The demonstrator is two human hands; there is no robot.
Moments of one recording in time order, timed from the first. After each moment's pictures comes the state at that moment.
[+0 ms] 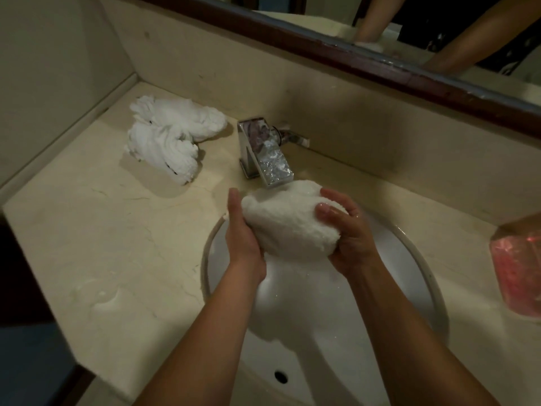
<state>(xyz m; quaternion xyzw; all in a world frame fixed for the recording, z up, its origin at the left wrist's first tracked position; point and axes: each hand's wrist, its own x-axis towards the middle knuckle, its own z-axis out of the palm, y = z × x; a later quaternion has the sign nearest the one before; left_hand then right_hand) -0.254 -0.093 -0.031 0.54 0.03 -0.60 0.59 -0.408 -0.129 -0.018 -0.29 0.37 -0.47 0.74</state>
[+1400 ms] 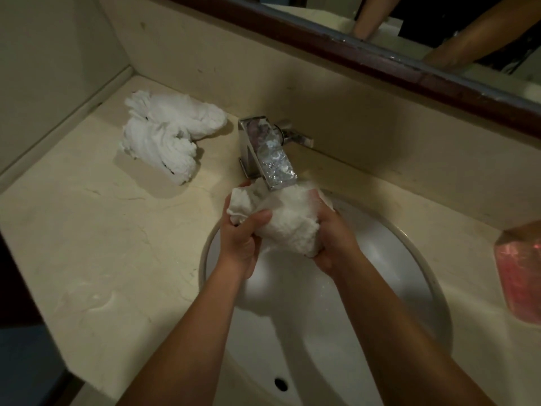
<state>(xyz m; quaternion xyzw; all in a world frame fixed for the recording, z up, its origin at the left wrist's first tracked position) -0.232 -0.102 -0.068 0.42 -0.17 -0.58 0.68 -0.382 -0.143 -0.053 -0.23 0.53 -0.39 0.72</state>
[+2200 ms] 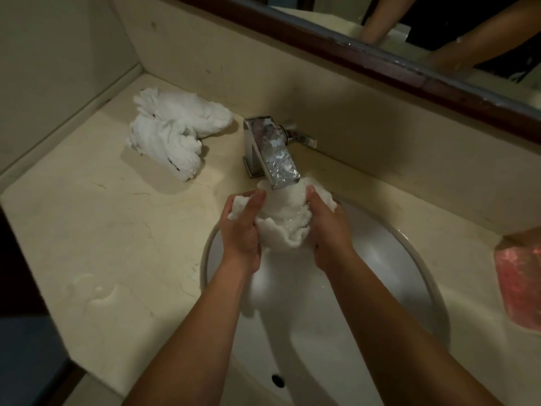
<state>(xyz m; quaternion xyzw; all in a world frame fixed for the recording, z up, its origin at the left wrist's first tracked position) -0.238 -0.105 -0.051 0.52 -0.09 -0.52 0.67 -0.370 -0.148 -0.053 -0.26 0.60 -0.43 0.62</state>
